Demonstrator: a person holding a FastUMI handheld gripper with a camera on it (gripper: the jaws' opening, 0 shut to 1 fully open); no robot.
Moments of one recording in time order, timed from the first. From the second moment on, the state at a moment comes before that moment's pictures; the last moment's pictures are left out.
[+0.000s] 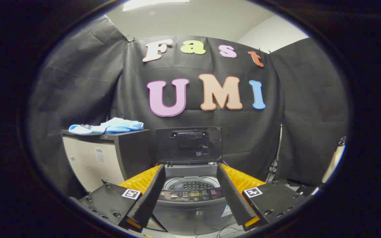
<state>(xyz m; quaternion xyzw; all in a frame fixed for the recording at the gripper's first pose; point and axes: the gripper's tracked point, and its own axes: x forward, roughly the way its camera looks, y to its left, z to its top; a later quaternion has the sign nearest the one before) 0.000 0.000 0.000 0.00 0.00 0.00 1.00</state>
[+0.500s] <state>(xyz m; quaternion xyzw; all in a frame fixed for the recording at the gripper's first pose) 0.001 0.009 0.004 0.00 0.00 0.00 1.00</state>
